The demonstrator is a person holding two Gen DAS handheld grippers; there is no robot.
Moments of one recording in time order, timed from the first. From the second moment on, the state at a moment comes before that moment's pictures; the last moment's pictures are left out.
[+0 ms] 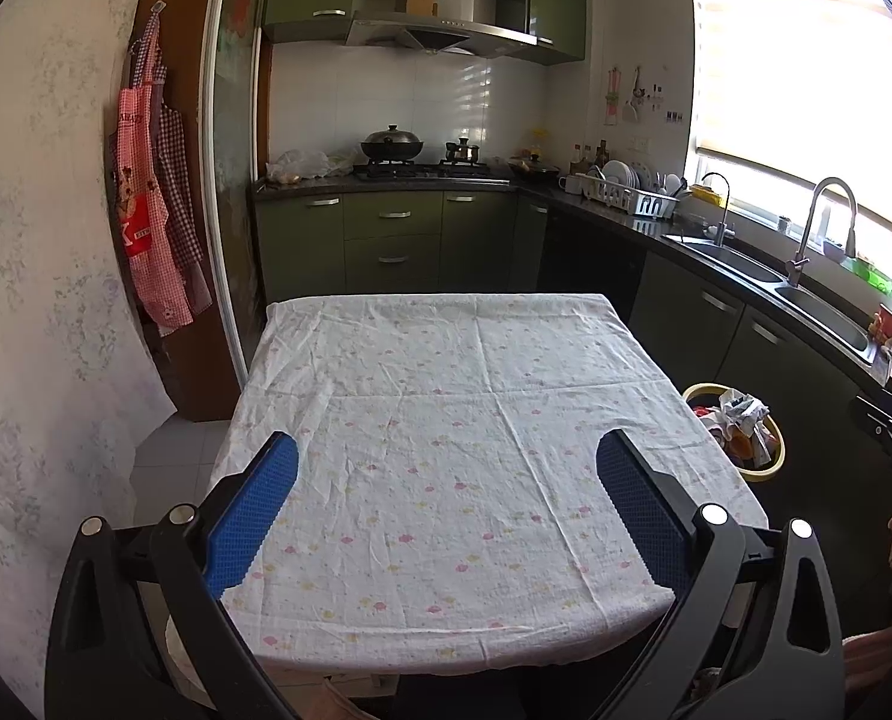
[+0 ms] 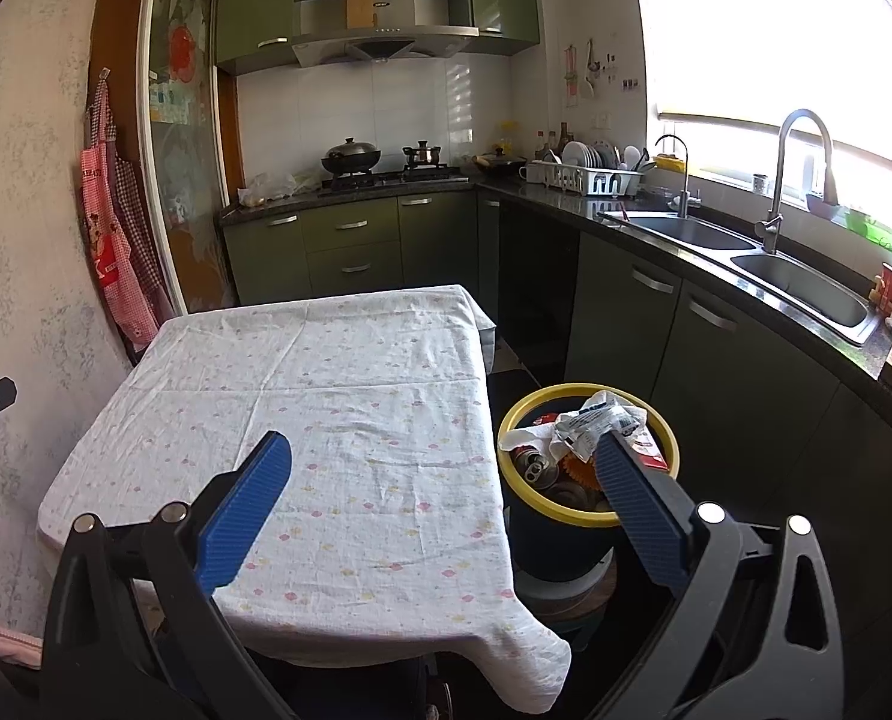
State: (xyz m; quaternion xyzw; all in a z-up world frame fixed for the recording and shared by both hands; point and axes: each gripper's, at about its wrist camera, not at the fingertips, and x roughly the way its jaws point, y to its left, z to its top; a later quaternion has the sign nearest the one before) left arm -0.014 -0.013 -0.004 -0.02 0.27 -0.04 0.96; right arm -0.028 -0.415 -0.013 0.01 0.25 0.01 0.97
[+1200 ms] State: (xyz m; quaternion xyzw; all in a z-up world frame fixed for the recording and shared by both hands) left arm -0.006 -0.013 -0.015 -0.02 0.28 -0.05 0.96; right arm -0.022 -0.411 -0.023 0.02 0.26 0.02 0.97
